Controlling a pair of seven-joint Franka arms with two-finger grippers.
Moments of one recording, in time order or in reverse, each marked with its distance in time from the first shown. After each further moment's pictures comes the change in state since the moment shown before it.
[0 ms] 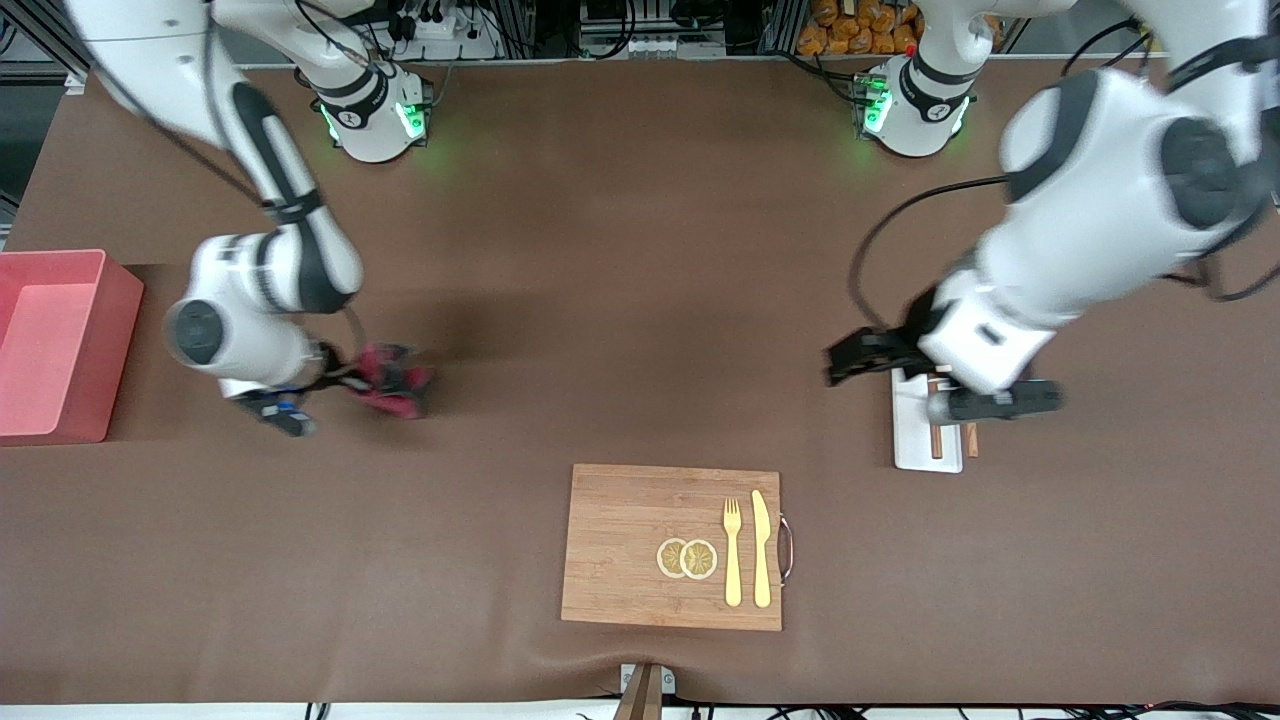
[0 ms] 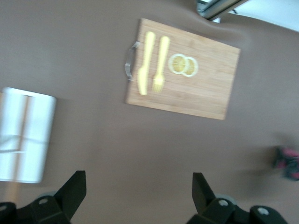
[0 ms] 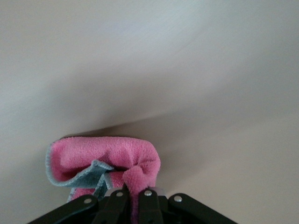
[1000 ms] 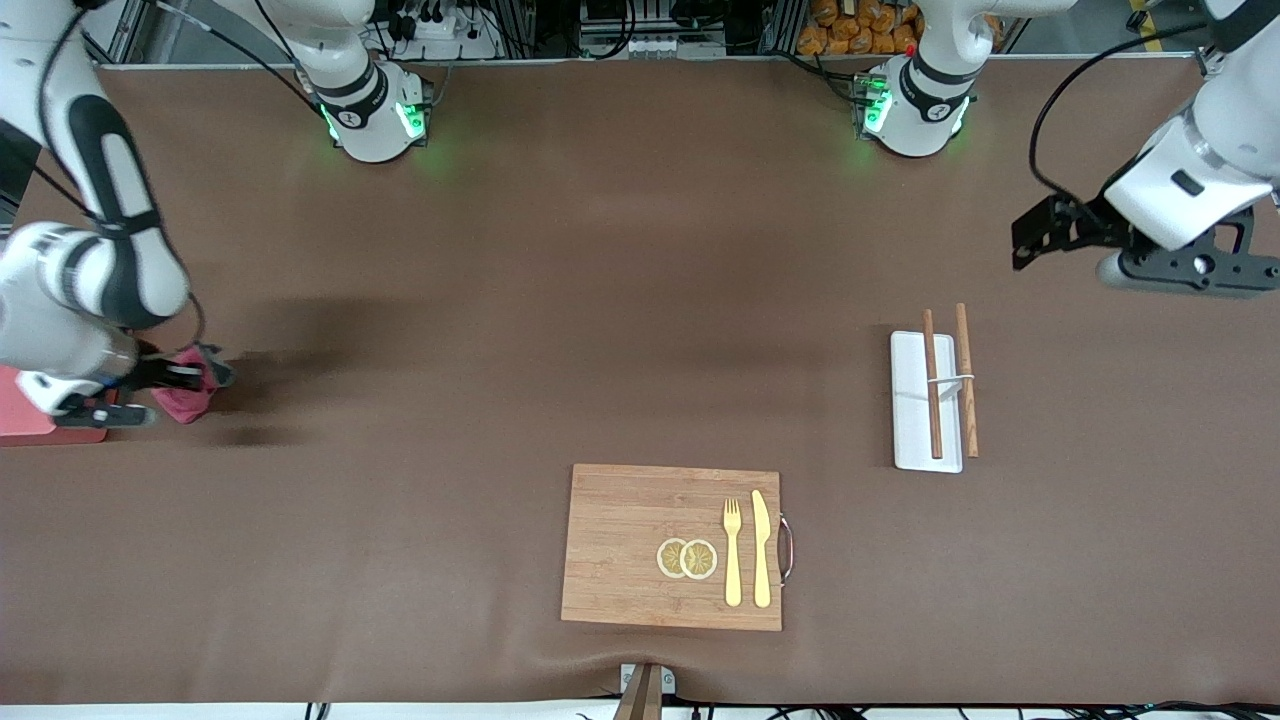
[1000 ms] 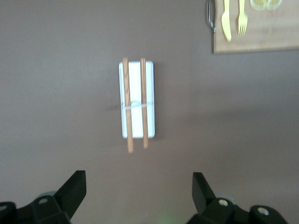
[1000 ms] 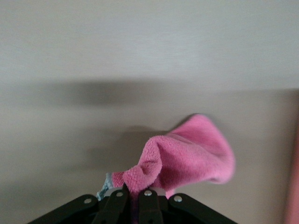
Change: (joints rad) left arm -0.058 -0.322 0.234 -0.220 0.152 -0.267 0.395; right arm -0.251 0.031 0.025 0.056 -0.109 0.052 -0.502
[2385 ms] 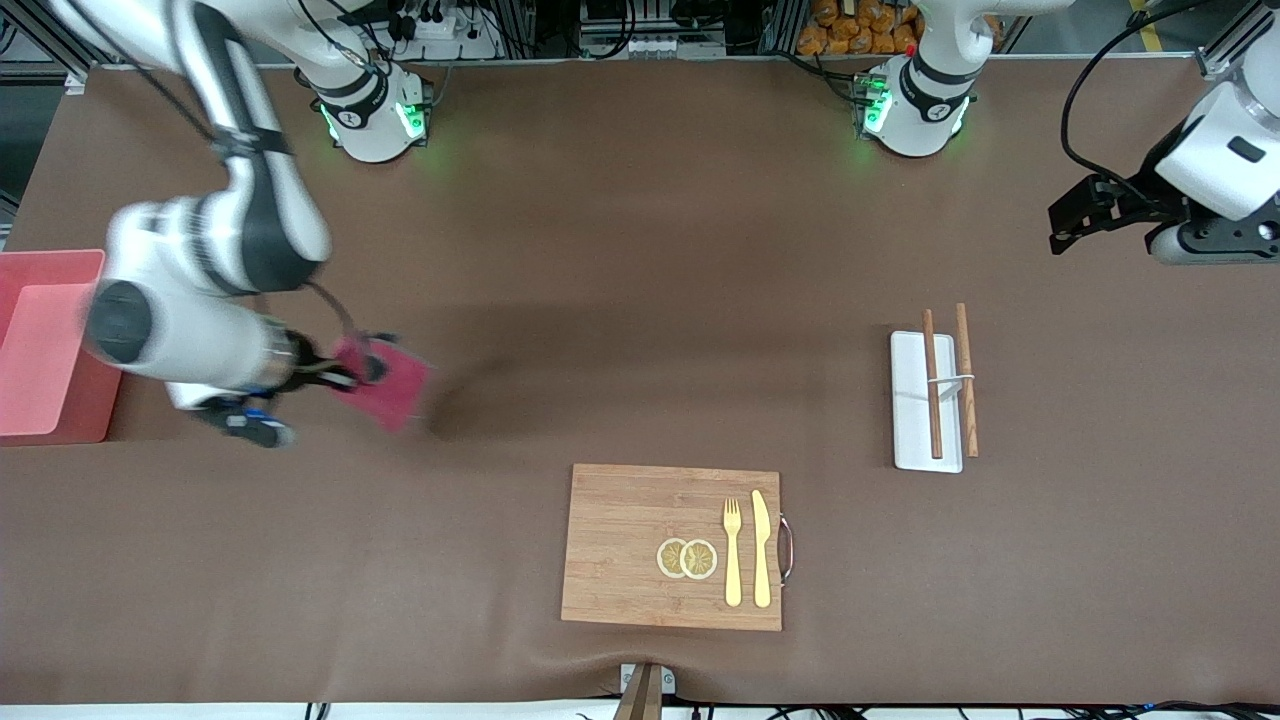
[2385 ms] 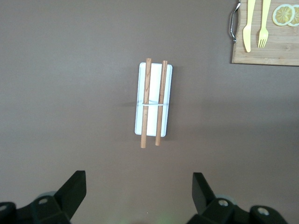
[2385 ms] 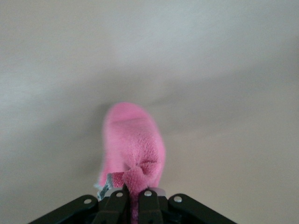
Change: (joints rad) left arm 0.062 -0.020 -0.042 0.025 0.039 -0.007 -0.110; right arm 0.369 -0.139 -0.059 0.303 0.100 -0.533 0.506
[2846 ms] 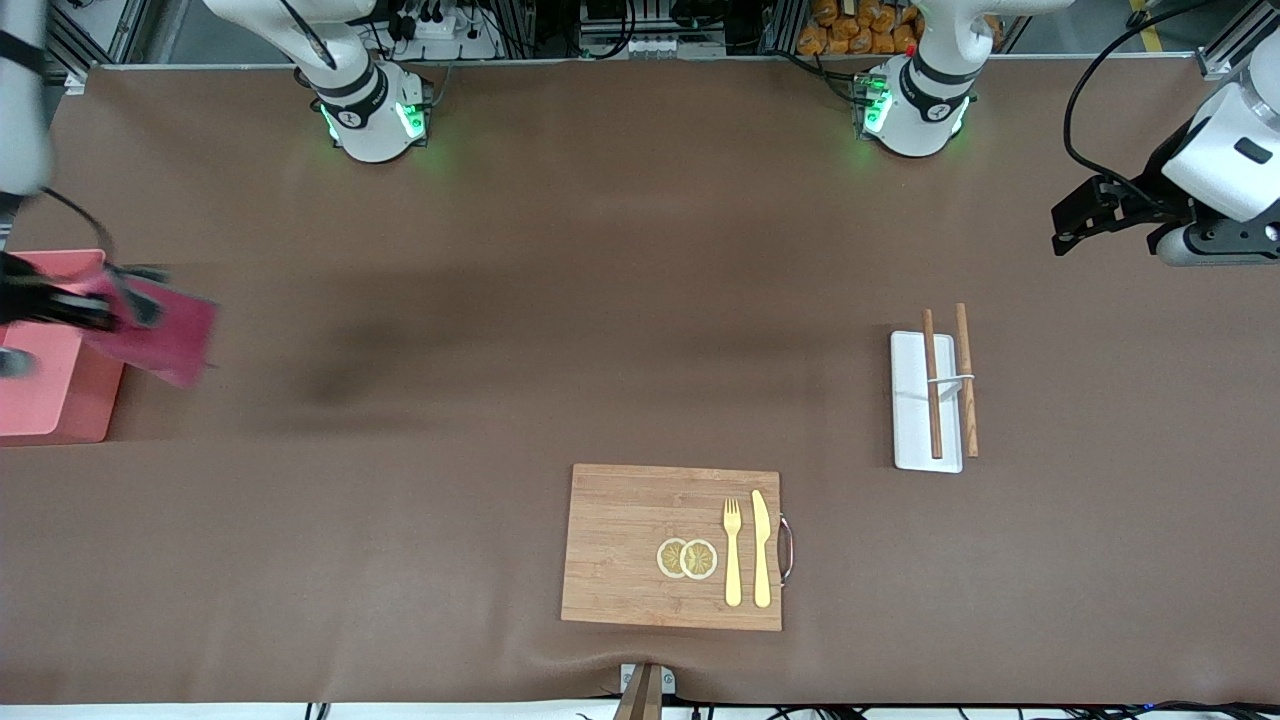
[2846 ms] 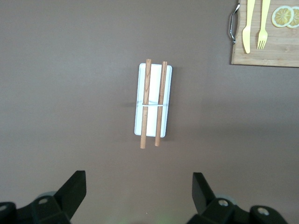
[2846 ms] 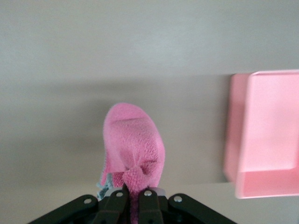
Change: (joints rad) left arm 0.001 0.002 -0.001 0.006 -0.001 -0.001 -0.001; right arm -0.284 -0.144 -0.085 0.104 -0.109 -0.164 -0.695
